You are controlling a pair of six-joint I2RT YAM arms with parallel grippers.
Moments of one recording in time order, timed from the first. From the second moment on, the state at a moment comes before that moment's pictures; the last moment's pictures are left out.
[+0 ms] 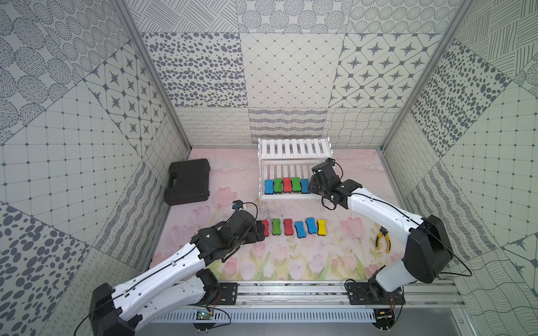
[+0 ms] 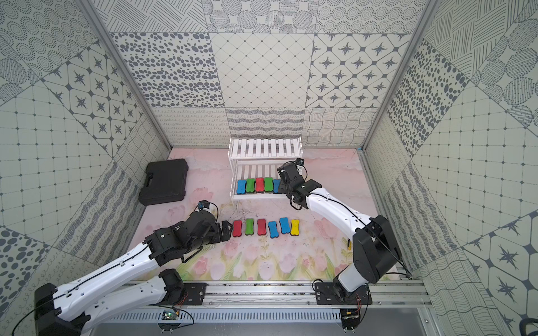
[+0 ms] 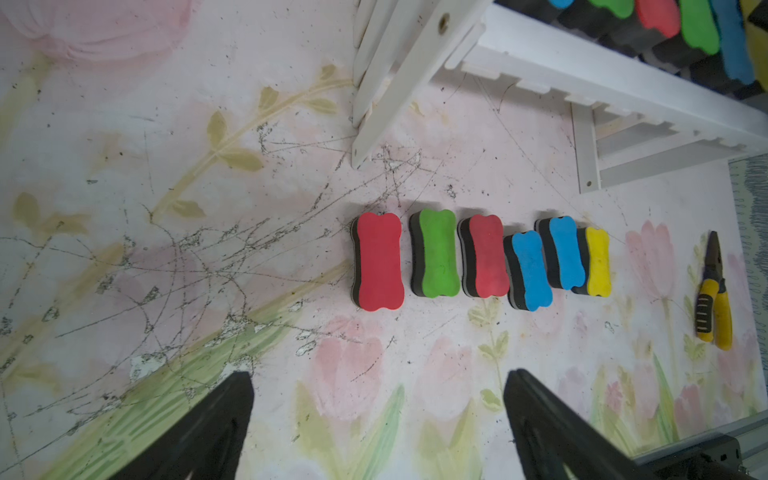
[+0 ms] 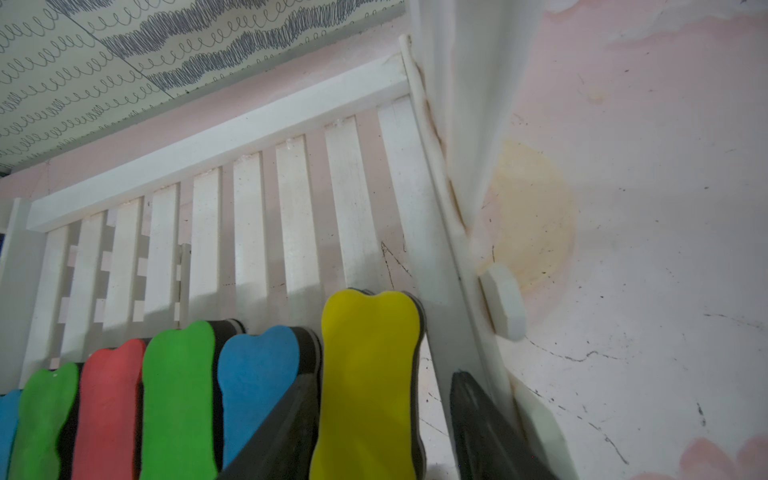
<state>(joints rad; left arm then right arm) -0.78 0.86 0.69 -0.73 -0.24 -0.84 0.61 1.56 1.19 -0.48 0.36 0.73</state>
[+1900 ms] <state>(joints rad) -0.78 0.91 0.63 -0.73 -0.23 -0.86 0.96 1.01 0.41 -0.54 0.20 0.93</state>
